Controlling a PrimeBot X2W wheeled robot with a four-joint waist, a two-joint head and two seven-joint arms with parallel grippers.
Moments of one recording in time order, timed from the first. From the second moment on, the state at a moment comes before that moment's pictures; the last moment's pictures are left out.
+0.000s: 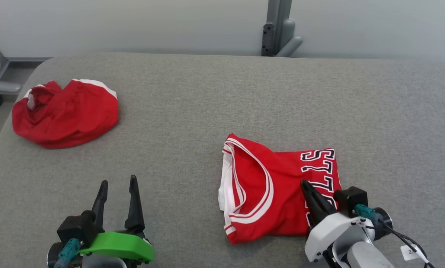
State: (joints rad) left arm -0.04 0.17 -0.29 0.17 -0.51 0.15 -0.26; right arm -0.18 -0.07 0.27 0.41 0.25 0.13 -0.17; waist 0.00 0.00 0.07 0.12
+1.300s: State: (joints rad) left arm -0.01 0.18 -0.27 0.13 -0.49 0.15 -0.26; right arm -0.38 -0.05 0.55 0.60 0.34 0.13 -0.26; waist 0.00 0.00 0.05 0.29
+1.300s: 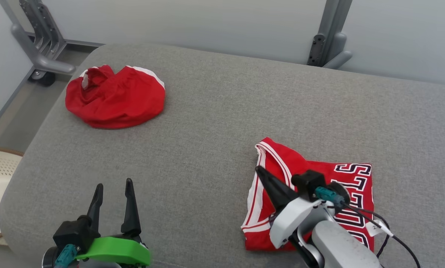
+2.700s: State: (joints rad) left arm 0.01 0.13 -0.20 0.12 -0.38 0.09 -0.26; right arm 0.02 -0.05 -0.01 0.00 0.18 0.13 -0.26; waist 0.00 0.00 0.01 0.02
